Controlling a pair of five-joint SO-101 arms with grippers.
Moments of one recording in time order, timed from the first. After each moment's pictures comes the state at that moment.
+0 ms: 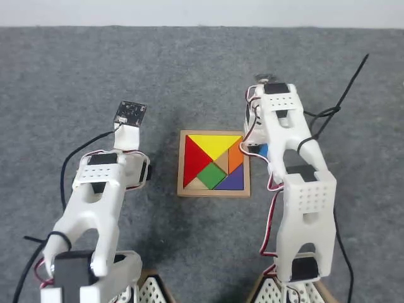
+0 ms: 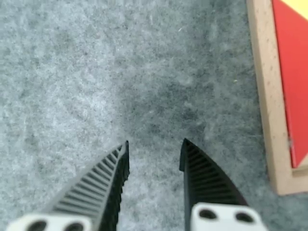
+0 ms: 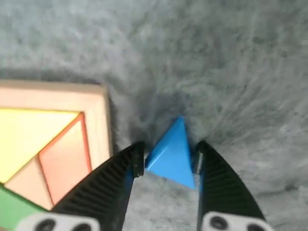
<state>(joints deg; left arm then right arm) -9.8 -15.6 55.3 45.5 -9.7 -11.4 41.1 -19.0 83.0 -4.6</state>
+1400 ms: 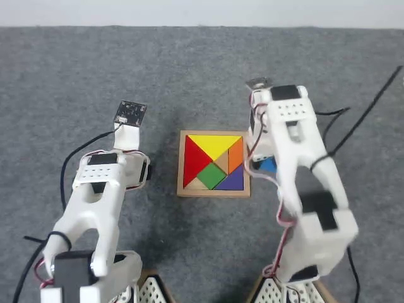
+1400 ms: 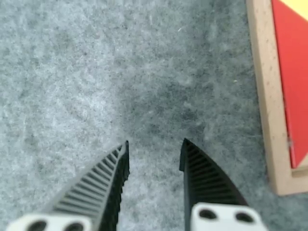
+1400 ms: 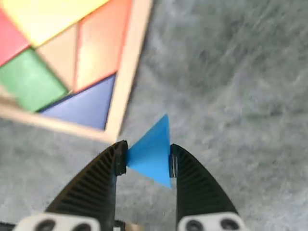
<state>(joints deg) -9.8 -15.6 55.3 45.5 -9.7 -14.4 9.0 2.9 90.4 6.7</state>
